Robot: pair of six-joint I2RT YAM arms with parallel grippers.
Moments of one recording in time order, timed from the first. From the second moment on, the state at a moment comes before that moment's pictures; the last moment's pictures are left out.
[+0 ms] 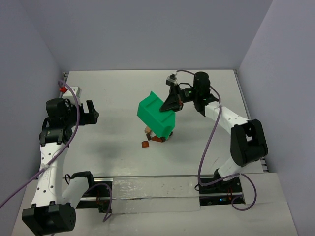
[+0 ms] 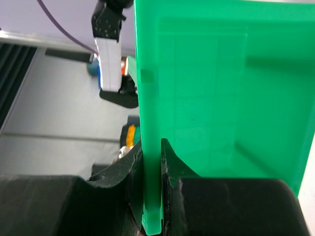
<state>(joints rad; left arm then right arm) 0.09 0.88 0.91 -0.58 0.26 -0.01 0.34 1.60 1.08 0.44 -1.46 1.30</state>
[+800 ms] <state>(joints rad) 0.10 0.85 0.91 -0.58 0.27 0.00 -0.02 1.71 1.75 -0.96 -0.16 0.06</state>
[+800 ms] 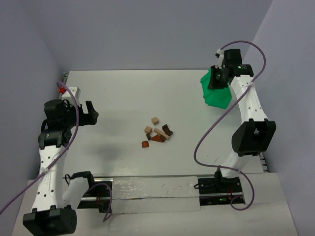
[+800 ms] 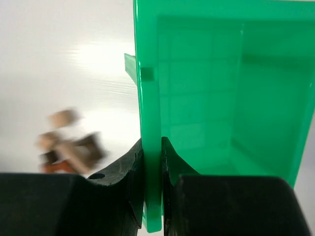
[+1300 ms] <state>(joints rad) 0.10 0.83 0.91 -0.58 0.28 0.00 -0.16 2.16 2.11 -1.01 0.10 -0.16</state>
